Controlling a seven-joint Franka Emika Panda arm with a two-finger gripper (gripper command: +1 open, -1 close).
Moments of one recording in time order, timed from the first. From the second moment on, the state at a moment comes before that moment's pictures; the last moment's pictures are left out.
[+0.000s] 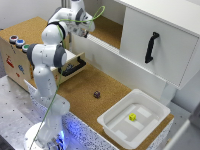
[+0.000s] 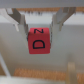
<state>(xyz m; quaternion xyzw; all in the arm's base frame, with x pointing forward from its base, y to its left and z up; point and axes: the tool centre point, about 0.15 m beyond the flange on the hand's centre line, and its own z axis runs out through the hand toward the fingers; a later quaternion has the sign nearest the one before) 0.453 0.268 0.450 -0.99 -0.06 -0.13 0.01</state>
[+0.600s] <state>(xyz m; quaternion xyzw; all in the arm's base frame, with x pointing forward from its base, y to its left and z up) 0.354 0.269 0.362 -1.00 -0.06 -0.06 0.01</state>
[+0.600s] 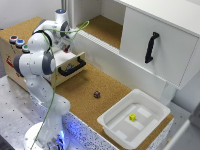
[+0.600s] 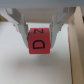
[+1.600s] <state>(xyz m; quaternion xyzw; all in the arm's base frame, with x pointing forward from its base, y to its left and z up) 0.343 0.269 0.394 -0.99 -0.07 -0.10 0.02</state>
